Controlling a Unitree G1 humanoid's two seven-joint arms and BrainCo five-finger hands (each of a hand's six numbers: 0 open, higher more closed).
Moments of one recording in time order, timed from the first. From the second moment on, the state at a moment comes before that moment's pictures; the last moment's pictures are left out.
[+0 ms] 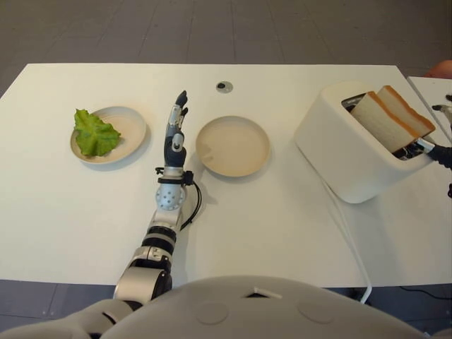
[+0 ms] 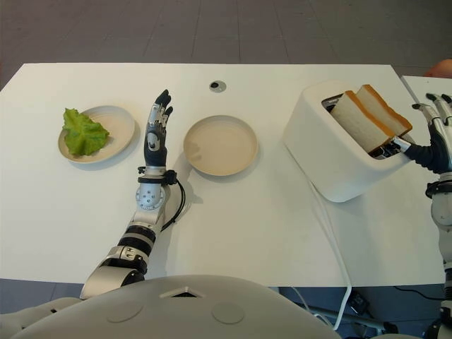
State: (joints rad) left arm -0.21 -0.03 -0.02 0.61 0.14 -0.91 0.13; right arm 0.19 -0.87 -0.43 0.15 -0.69 -0.29 -0.27
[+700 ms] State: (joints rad) left arm -0.19 -0.03 -0.03 0.58 0.13 -0.90 0.10; right arm 0.06 -0.69 -0.50 -0.03 -0.43 -0.47 -0.50
